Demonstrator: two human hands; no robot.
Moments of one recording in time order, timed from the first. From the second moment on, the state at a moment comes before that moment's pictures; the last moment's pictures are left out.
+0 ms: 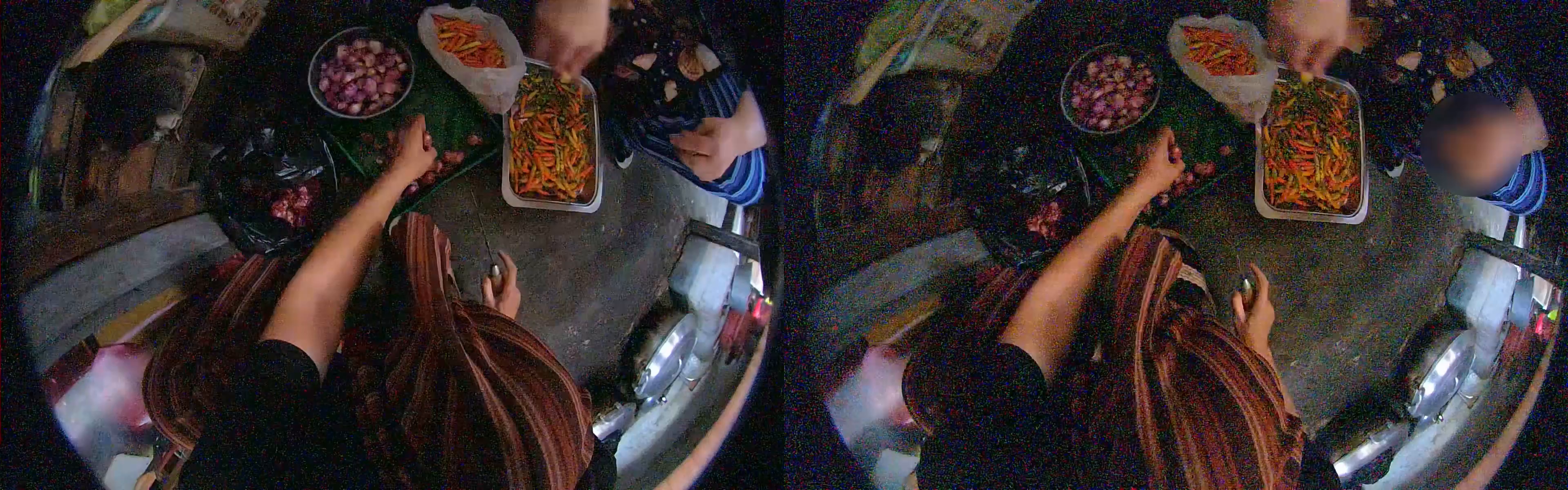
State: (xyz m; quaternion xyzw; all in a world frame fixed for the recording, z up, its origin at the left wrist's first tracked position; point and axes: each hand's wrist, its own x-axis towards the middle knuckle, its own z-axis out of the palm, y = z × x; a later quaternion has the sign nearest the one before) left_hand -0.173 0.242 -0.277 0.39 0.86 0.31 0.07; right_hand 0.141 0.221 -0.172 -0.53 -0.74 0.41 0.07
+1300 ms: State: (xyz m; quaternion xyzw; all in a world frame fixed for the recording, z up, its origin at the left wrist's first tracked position) left_hand -0.222 0.024 -0.117 0.01 0.81 0.59 -0.09; right_hand -0.167 0.241 -0.101 -0.03 -0.89 0.44 0.10
